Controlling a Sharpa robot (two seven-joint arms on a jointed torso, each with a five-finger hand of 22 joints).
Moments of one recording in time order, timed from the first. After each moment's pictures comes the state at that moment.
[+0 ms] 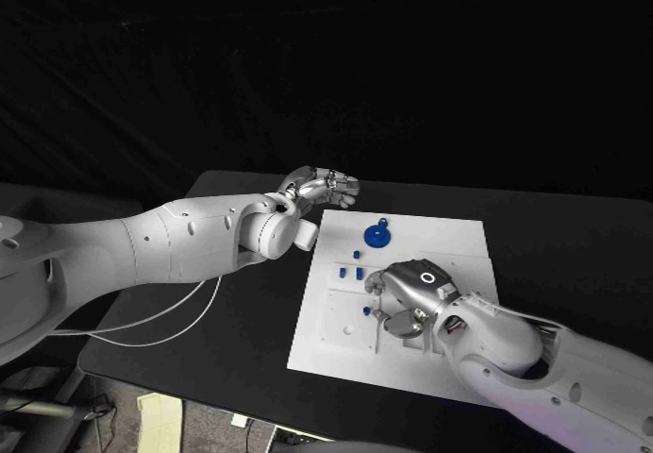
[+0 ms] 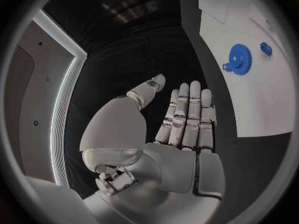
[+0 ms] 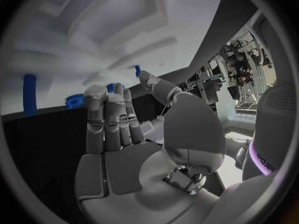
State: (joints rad) left arm 1.26 -0.77 -0.11 1.27 -0.04 -0.29 0.34; left_hand 1.11 -0.12 0.55 -0.24 0.13 0.85 0.17 0.30 0.48 1.15 0.14 0.07 0.15 0.91 0.12 0.57 0.38 0.04 0.62 0.02 0.62 1.21; right arm 1.04 -0.59 -0.03 1.58 -1.94 -0.33 -0.22; right_hand 1.08 -0.30 0.82 -0.22 0.05 0.90 0.17 0.29 0.47 1.15 0.09 0.09 0.38 1.30 -0.03 1.12 0.90 0.15 1.33 -0.08 0.87 1.31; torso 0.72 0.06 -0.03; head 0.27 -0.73
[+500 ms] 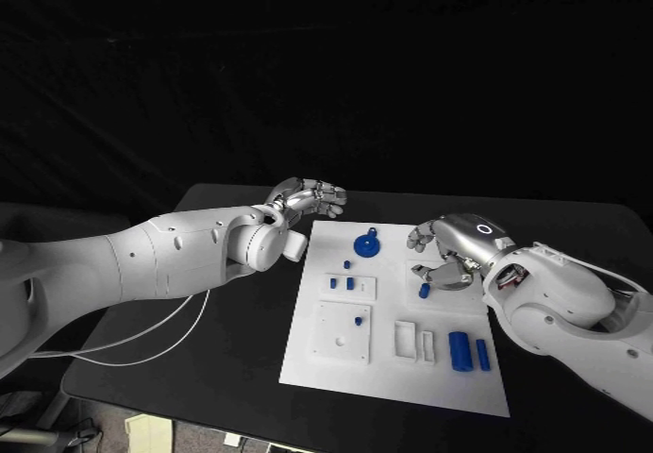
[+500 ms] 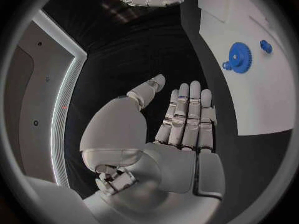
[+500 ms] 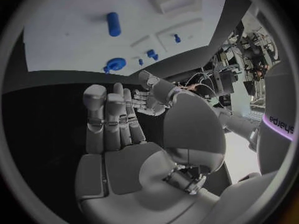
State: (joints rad) left arm 1.26 -0.77 -0.11 1.26 -0.04 -0.29 0.34; left_hand 1.11 -0.12 0.55 -0.24 0.13 0.85 0.17 0.30 0.48 1.15 0.14 0.07 0.15 0.91 0.12 0.57 0.38 0.04 0.62 0.02 0.62 1.21; right arm 1.12 -0.73 0.09 1.60 -1.83 -0.27 -0.22; right_hand 1.06 -0.30 0.79 -0.22 0.05 0.89 0.16 0.28 0.47 1.13 0.09 0.08 0.37 1.31 -0.03 1.12 0.90 0.14 1.32 -0.08 0.87 1.31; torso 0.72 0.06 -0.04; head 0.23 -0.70
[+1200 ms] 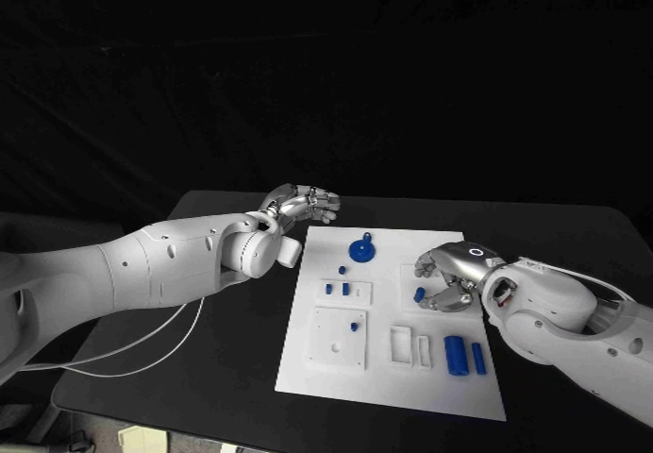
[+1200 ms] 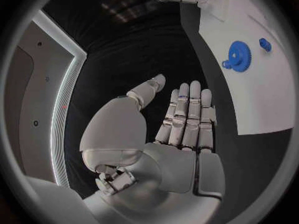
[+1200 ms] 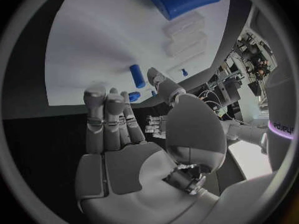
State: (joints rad) left arm 1.26 -0.76 -0.11 1.26 -0.04 -0.28 0.34; left_hand 1.11 -0.12 0.55 -0.24 0.13 0.85 0.17 0.30 0.48 1.15 0.14 0.07 0.15 0.91 0.12 0.57 0.38 0.04 0.62 0.02 0.62 1.21; right arm 1.13 -0.72 0.03 1.51 -1.79 -0.12 -0.22; right_hand 1.03 -0.30 0.65 -0.25 0.05 0.82 0.13 0.27 0.47 1.02 0.13 0.07 0.28 1.30 0.01 1.12 0.89 0.14 1.32 -0.07 0.84 1.30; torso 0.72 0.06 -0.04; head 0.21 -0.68
